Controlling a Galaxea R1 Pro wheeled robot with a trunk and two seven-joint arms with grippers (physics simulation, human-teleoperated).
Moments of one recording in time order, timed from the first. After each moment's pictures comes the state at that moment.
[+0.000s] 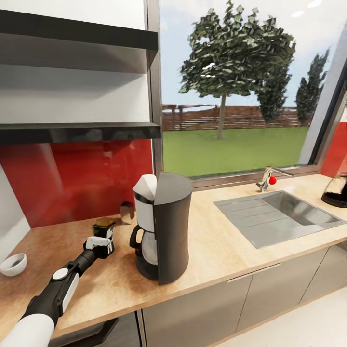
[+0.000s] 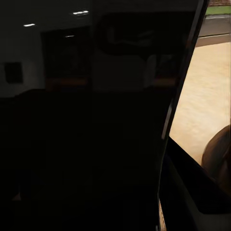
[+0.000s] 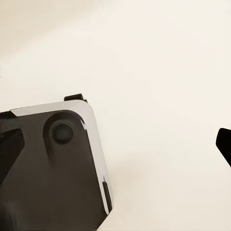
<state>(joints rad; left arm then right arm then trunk) -0.57 0.14 0.25 -0.70 -0.08 -0.19 -0.48 -0.02 -0.12 -0.09 -0.11 -0.12 -0.20 0.00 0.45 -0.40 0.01</state>
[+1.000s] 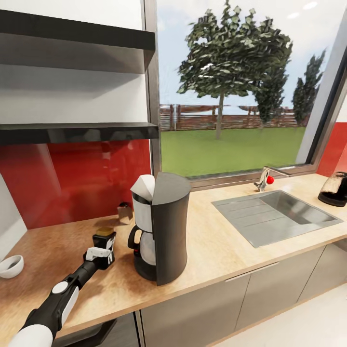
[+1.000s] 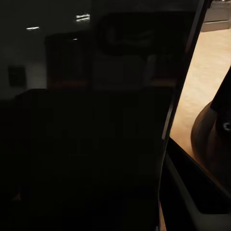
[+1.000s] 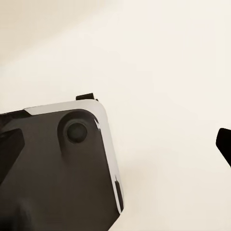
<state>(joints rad) -0.53 0.13 0.25 -0.62 -0.08 -0.29 -0.47 -0.02 -0.09 -0.09 -0.11 -0.11 -0.20 0.00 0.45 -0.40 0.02</state>
